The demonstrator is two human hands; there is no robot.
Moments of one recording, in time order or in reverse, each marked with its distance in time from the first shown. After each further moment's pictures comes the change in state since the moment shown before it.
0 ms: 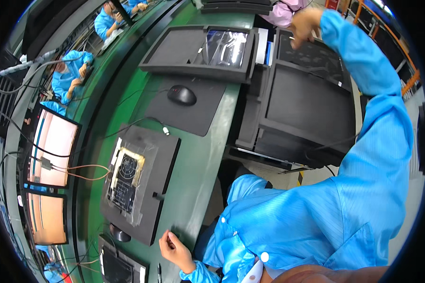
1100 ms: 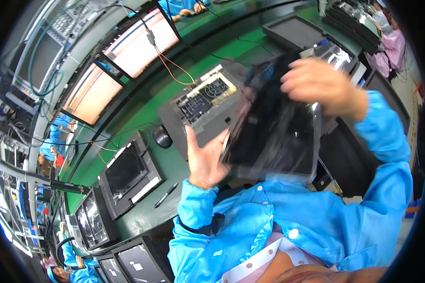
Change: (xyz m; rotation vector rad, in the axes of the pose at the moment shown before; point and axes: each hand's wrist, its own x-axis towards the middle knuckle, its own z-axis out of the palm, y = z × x) left_hand 0.051 0.073 -0.037 -1.826 -0.810 -0.648; right_hand -0.202 -0.234 0.052 0.210 1.144 -2.133
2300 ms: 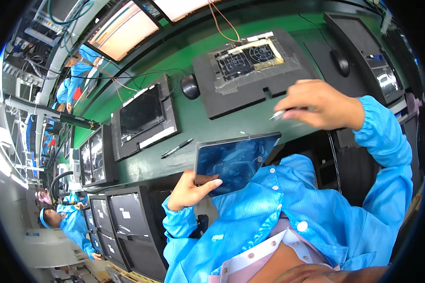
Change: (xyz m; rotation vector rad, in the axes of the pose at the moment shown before) left_hand -0.173 -0.037 -0.015 1.441 0.715 0.072; right_hand 0.057 -0.006 0.102 0.606 -0.203 0.151
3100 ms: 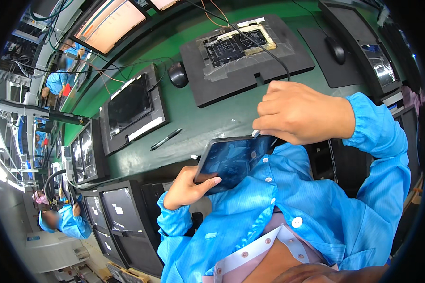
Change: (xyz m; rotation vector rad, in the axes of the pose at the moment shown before) left_hand -0.001 -0.001 0.018 0.080 -0.100 0.014; right_hand 0.011 -0.028 0.033 -0.144 -0.083 -0.177
